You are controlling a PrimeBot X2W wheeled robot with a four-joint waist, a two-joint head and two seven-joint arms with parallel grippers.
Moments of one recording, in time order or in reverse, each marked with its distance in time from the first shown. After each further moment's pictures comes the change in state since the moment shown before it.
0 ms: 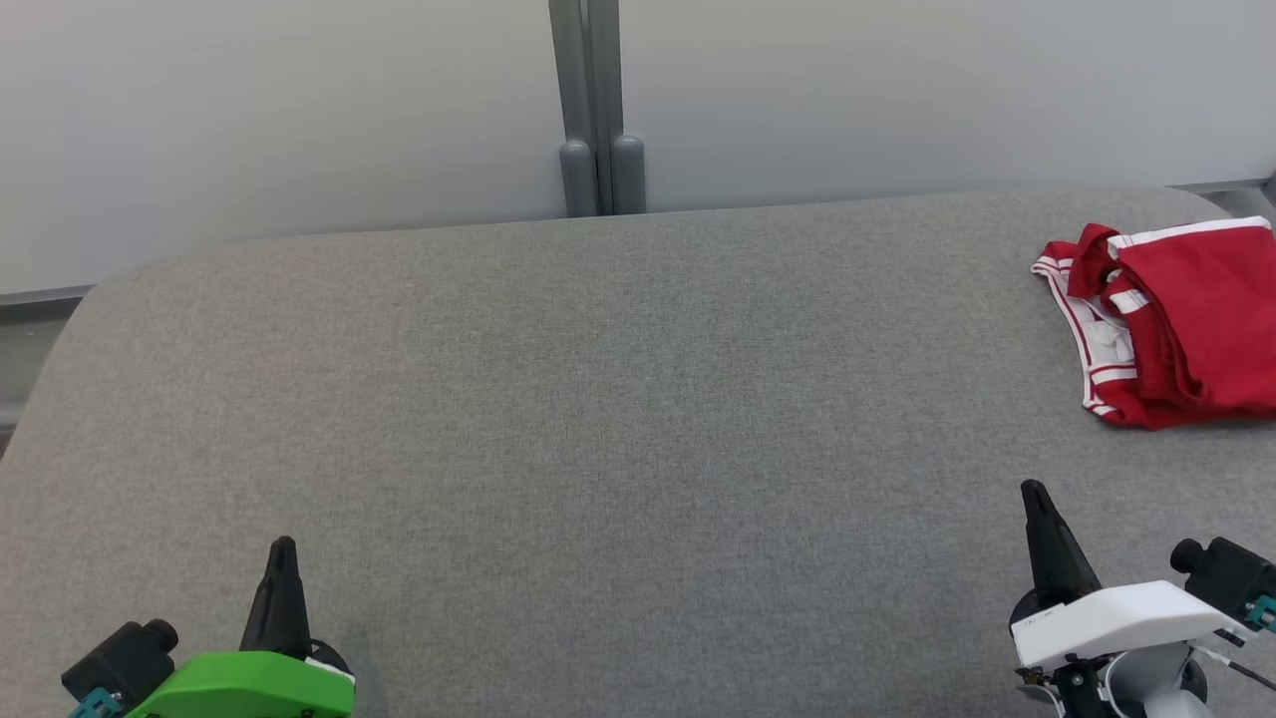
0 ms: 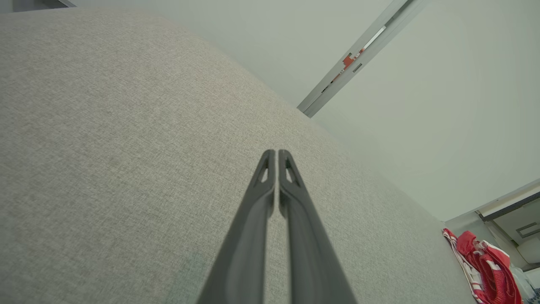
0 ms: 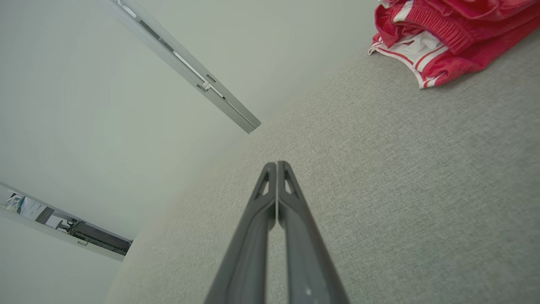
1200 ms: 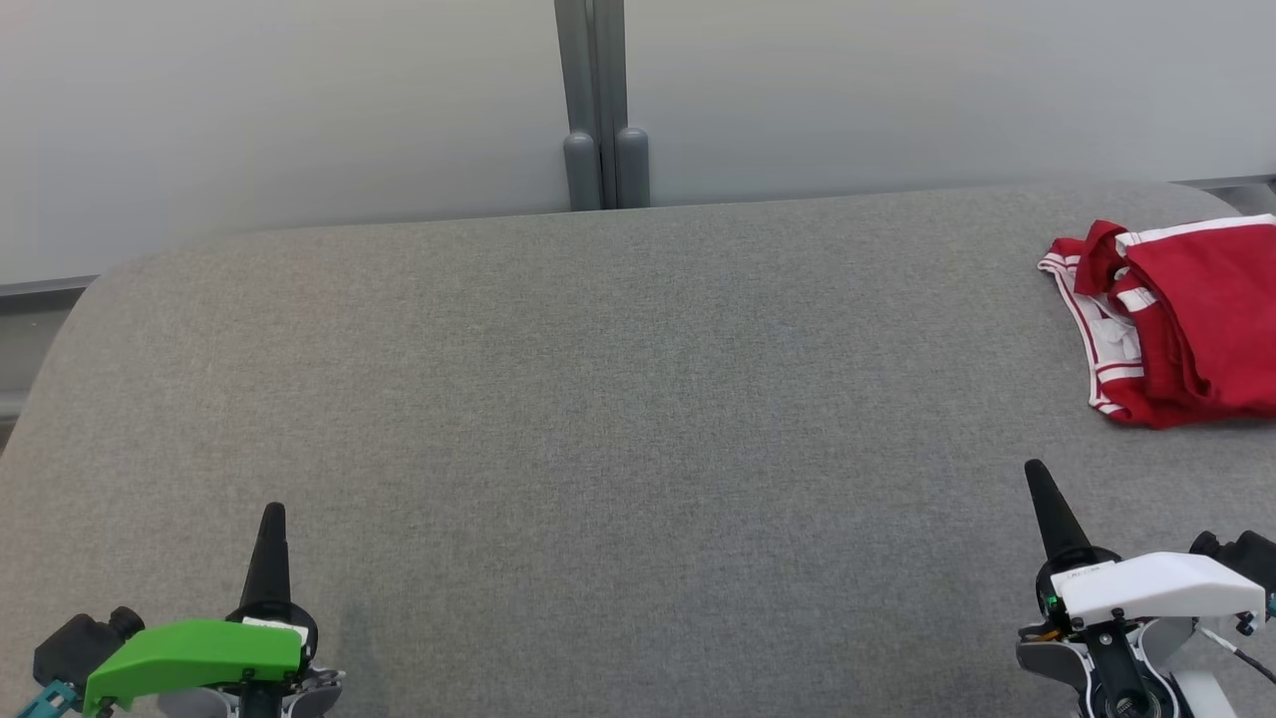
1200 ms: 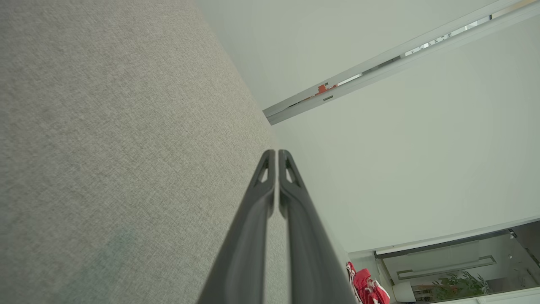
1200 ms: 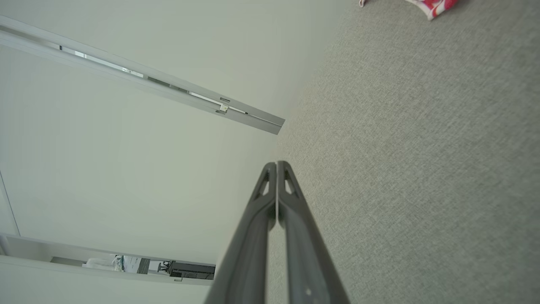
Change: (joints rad) left arm -0.054 -0.004 0.035 -0.010 -0.421 -0.015 0.108; right arm -0.058 0.016 -0.051 0.028 0.404 0.000 0.102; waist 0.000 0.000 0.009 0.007
